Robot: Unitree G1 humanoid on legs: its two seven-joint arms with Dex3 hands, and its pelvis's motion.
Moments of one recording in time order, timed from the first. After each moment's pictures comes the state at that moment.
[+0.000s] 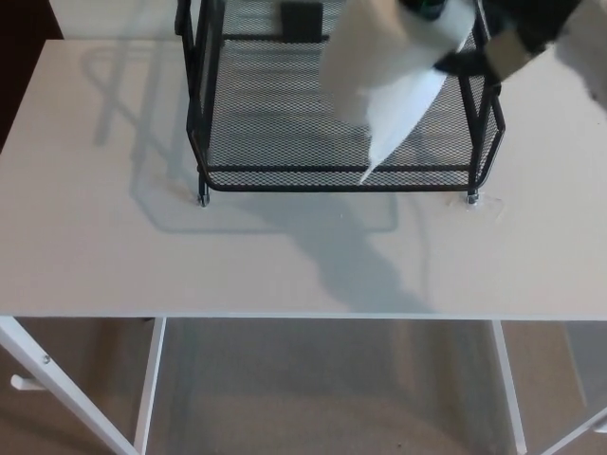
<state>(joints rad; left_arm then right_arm) 0.21 0.73 0.30 1.15 -0.09 -0.02 -0.22 -0.95 -0.52 0.41 0.33 -0.64 0.07 0.38</state>
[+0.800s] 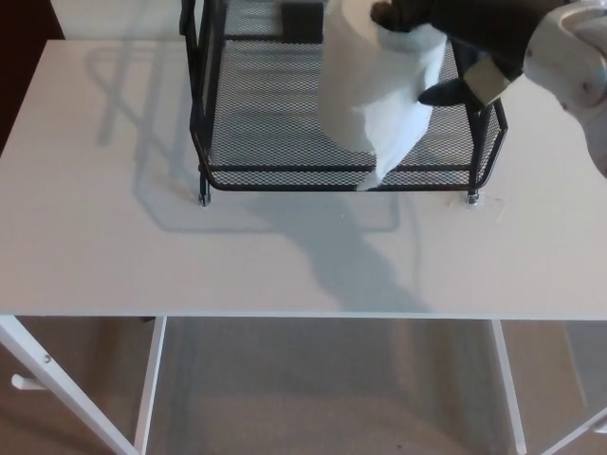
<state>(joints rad) 0.22 0.73 0.29 1.14 -0.09 -0.02 -0.21 -1.01 -0.52 0.46 0.39 -0.67 0.07 0.46</state>
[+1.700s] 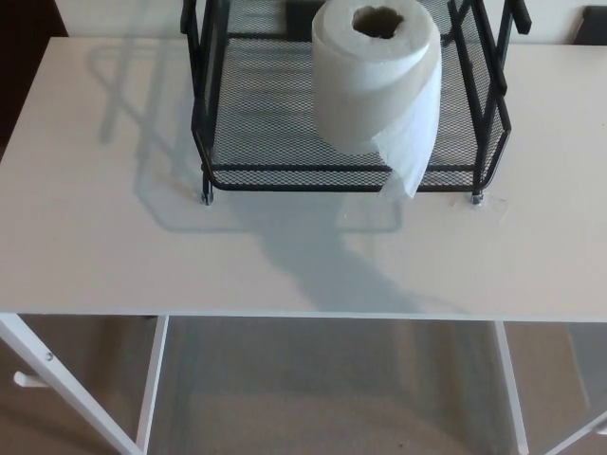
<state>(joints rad) 0.22 0.74 0.28 1.14 -0.08 -0.02 -0.21 -1.27 -0.67 0.27 0.29 -0.57 0.11 0.75</state>
